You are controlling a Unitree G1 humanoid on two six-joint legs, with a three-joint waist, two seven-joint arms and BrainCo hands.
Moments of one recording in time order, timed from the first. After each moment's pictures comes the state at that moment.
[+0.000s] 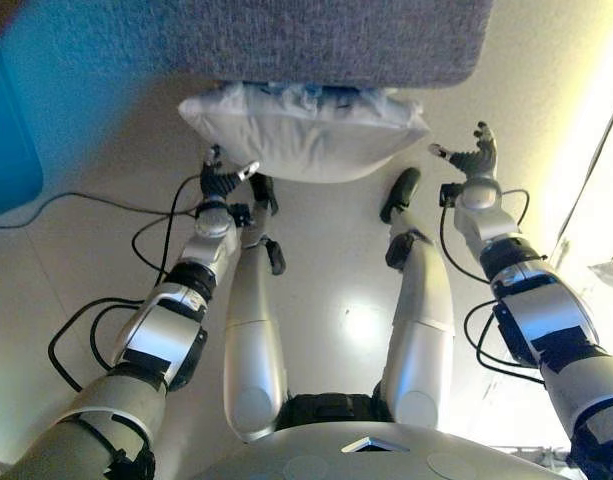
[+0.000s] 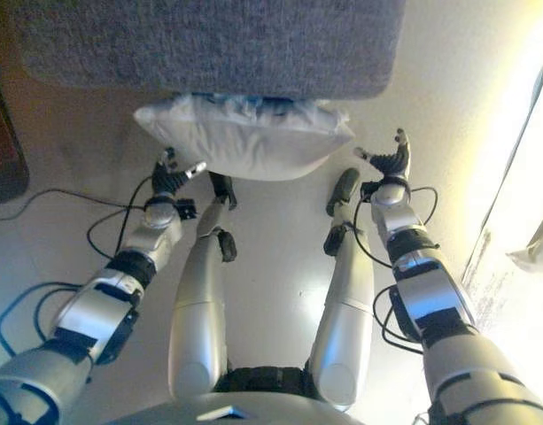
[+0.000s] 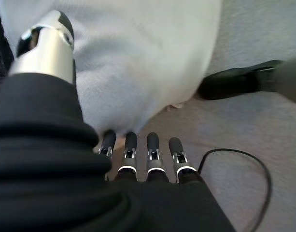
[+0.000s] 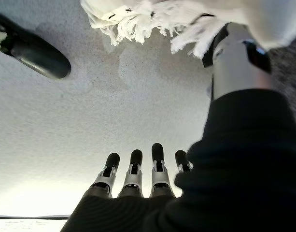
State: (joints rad) left arm -0.78 0.36 -0.39 0.98 -0.51 -0.21 0.39; right arm -0.89 -0.45 0.33 1.05 0.32 -0.05 -0.44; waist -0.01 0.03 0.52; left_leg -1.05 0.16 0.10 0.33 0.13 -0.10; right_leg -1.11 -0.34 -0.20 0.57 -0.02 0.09
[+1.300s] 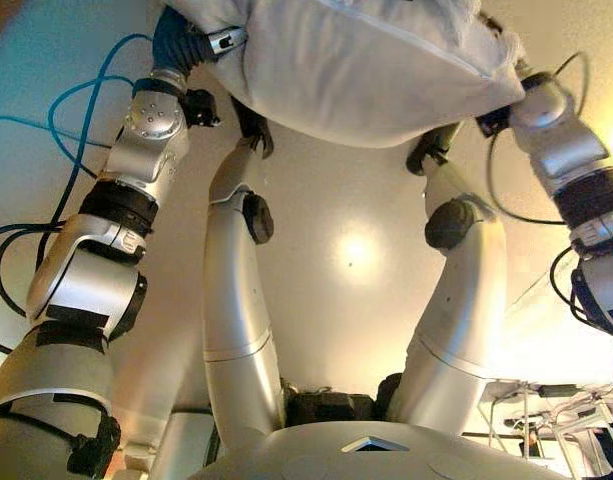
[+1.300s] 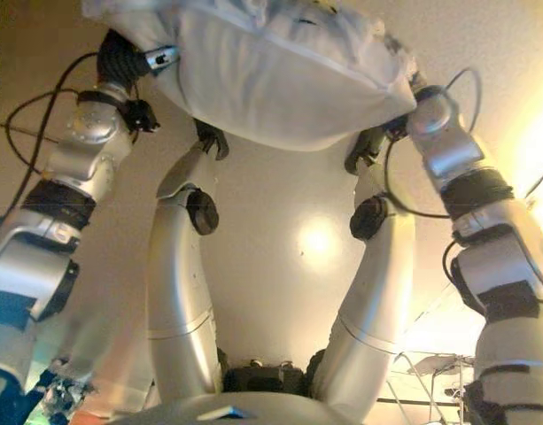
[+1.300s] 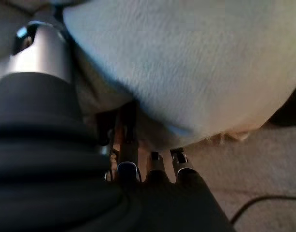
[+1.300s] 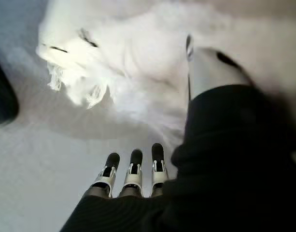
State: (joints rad) left arm -0.99 0.67 -0.52 0.66 -0.63 -0.12 0.12; right arm -1.07 -0.85 0.56 0.63 0.37 -0.06 0.01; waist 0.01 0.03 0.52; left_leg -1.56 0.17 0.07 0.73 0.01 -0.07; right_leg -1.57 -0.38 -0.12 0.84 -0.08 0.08
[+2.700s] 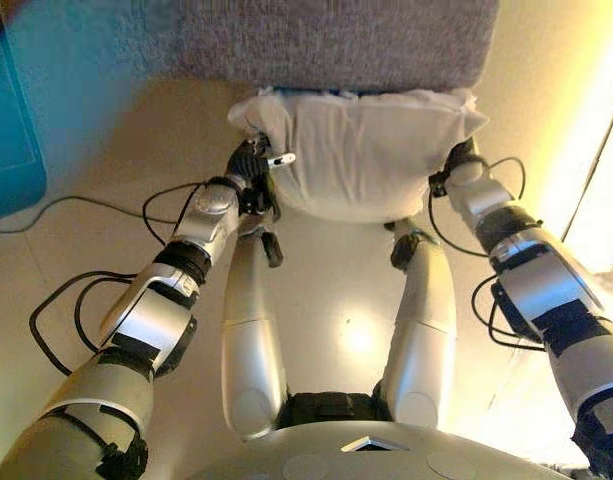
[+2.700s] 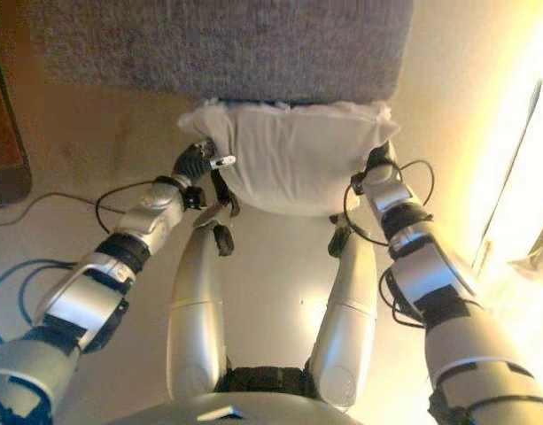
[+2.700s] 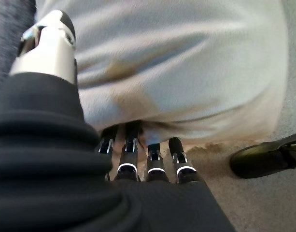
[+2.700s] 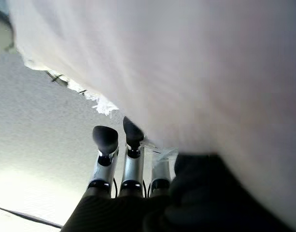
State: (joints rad) left arm -0.78 0.37 -0.52 0.90 -0.62 -0.08 -0.01; right arm -0.96 -0.41 0.52 1.13 0.32 0.19 -0.33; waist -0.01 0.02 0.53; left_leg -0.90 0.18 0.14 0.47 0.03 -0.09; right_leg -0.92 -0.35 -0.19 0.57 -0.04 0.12
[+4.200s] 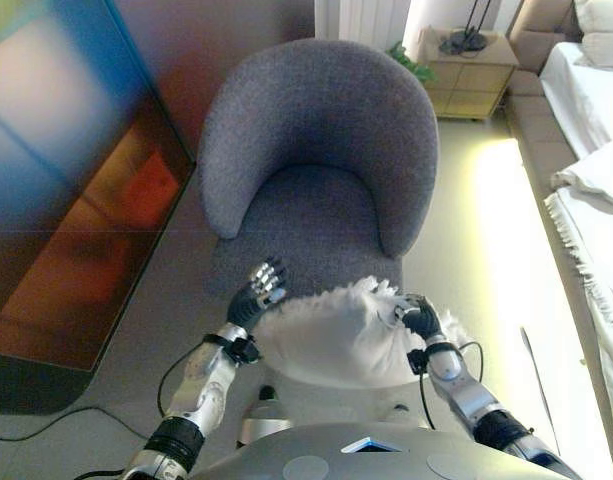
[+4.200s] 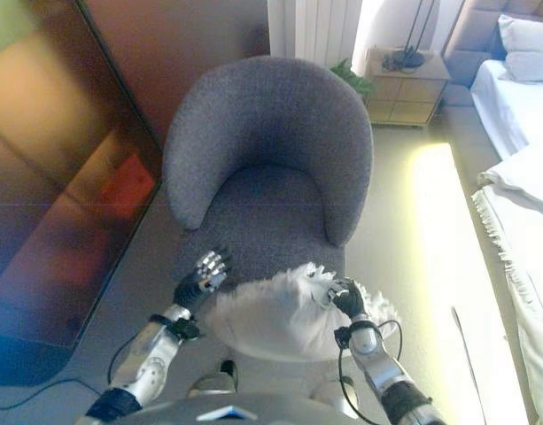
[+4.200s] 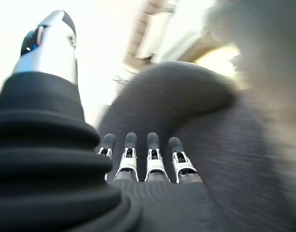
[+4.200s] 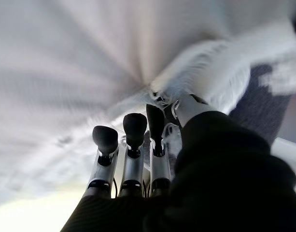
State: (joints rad) left arm 0.11 0.34 -0.28 0.29 -0.77 -0.30 -0.34; right arm 0.08 -0.39 0.43 0.50 0.04 -0.10 -0.33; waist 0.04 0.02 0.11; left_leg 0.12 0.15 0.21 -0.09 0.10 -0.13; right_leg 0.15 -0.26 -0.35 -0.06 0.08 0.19
